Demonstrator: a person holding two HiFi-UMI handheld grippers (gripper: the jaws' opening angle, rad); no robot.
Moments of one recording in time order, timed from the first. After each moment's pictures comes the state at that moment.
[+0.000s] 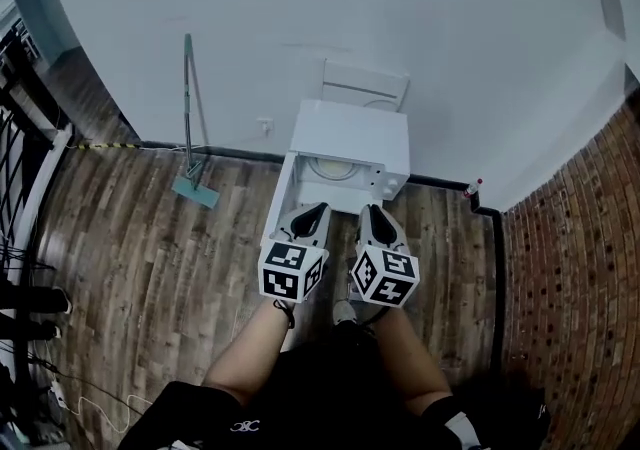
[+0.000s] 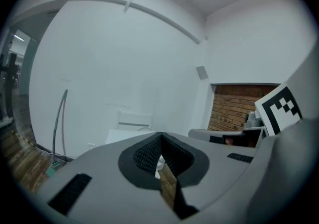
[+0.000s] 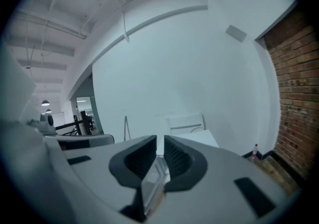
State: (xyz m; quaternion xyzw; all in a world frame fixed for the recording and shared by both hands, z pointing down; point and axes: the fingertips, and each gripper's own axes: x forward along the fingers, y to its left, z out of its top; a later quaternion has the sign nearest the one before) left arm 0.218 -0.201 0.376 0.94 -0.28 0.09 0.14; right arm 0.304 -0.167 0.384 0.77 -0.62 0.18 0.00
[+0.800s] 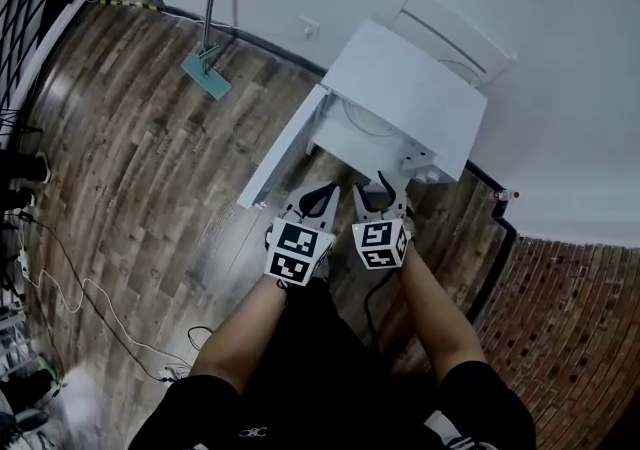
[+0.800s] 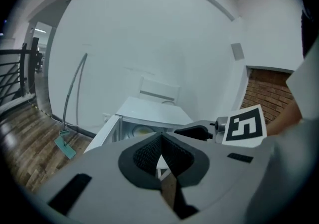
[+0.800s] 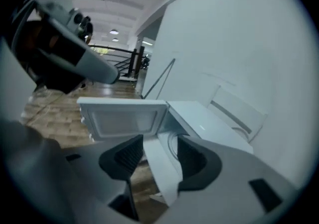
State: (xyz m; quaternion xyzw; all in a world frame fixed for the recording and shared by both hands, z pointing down) left arm 0.267 -0.294 0.587 0.88 -0.38 0.16 0.23; right arm 0.343 -0.308 0.652 0.51 -0.78 0.04 0.38
